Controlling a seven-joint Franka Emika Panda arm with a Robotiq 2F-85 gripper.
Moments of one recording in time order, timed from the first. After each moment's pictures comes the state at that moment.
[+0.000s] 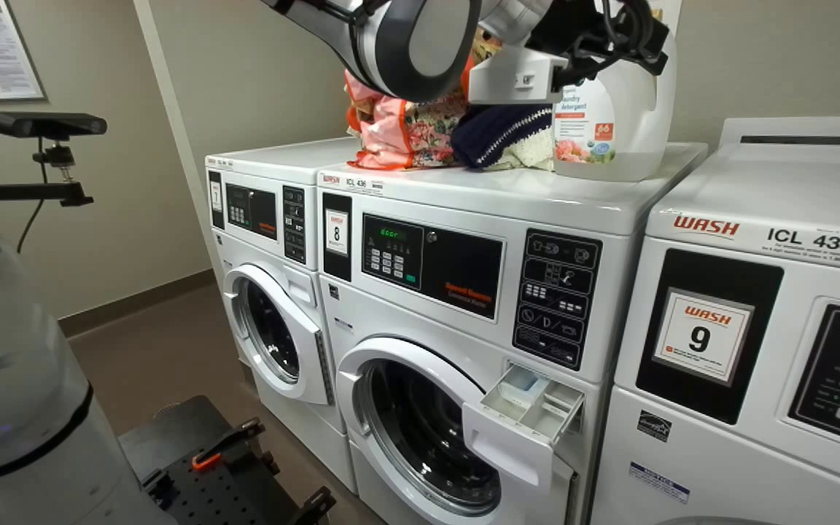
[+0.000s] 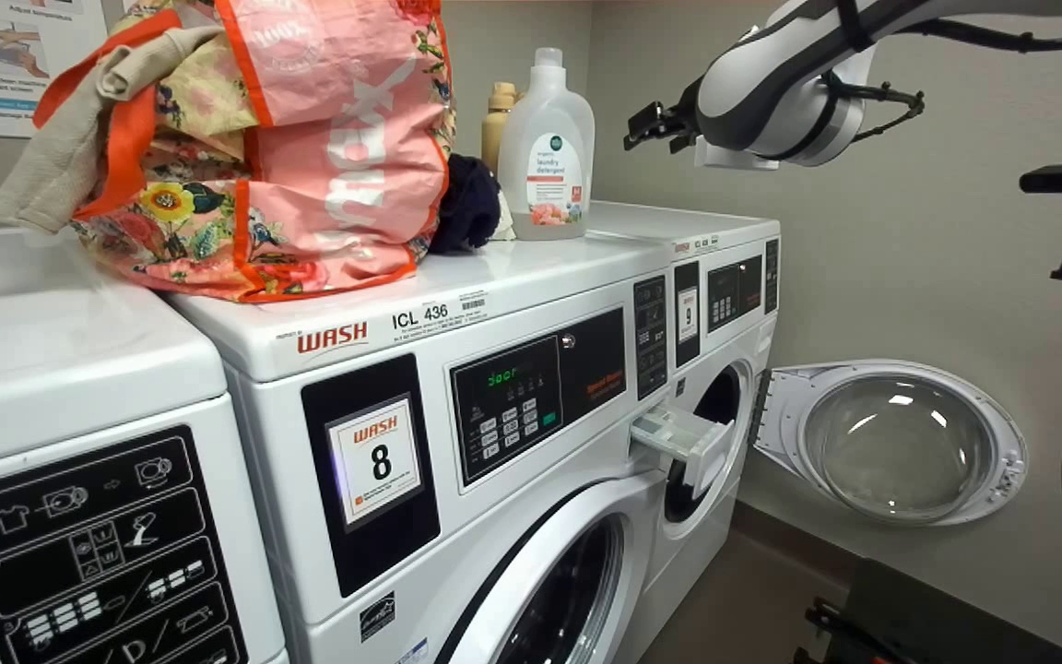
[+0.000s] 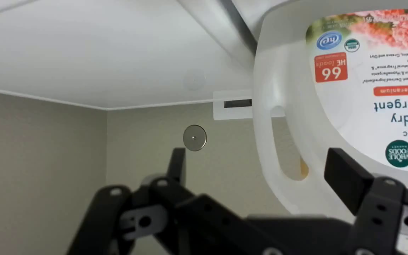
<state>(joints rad) -0.02 -0.17 -0.43 -2.25 0.08 3.27 -0.18</state>
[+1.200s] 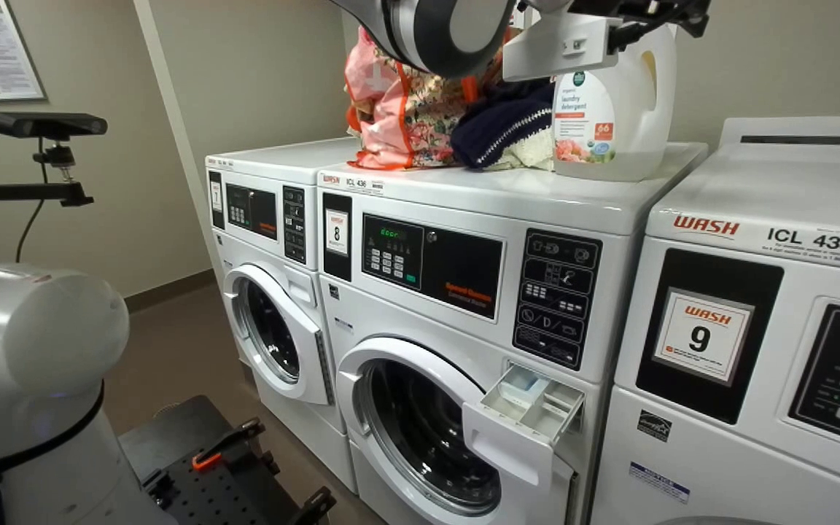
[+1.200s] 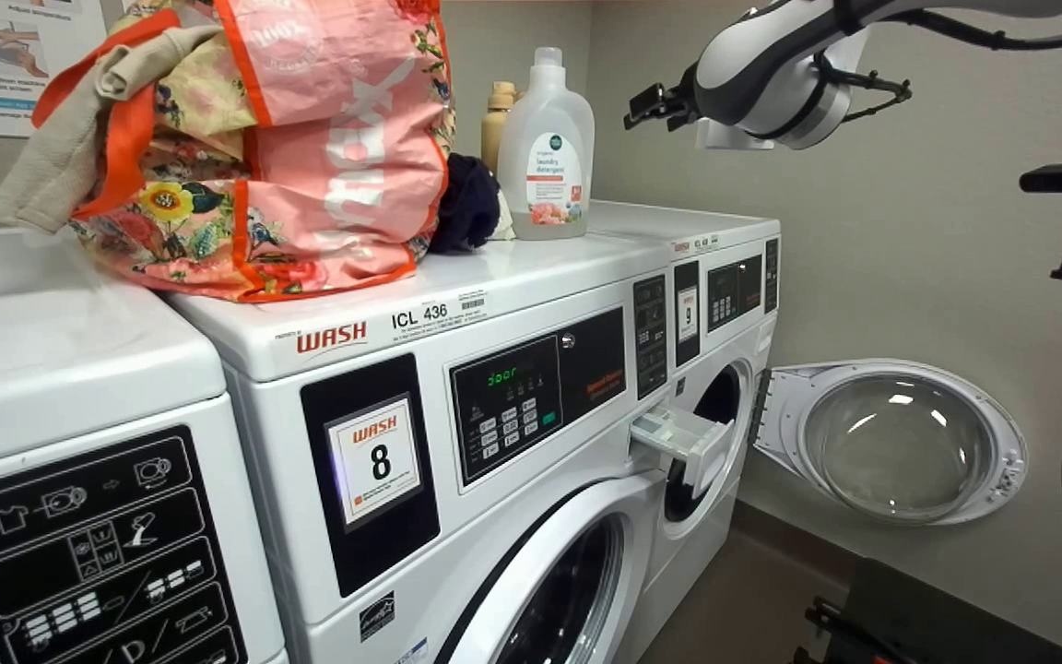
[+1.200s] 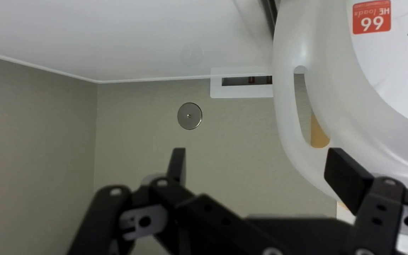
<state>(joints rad) 0.60 -0.17 -1.04 -2.12 0.08 3.26 -0.30</state>
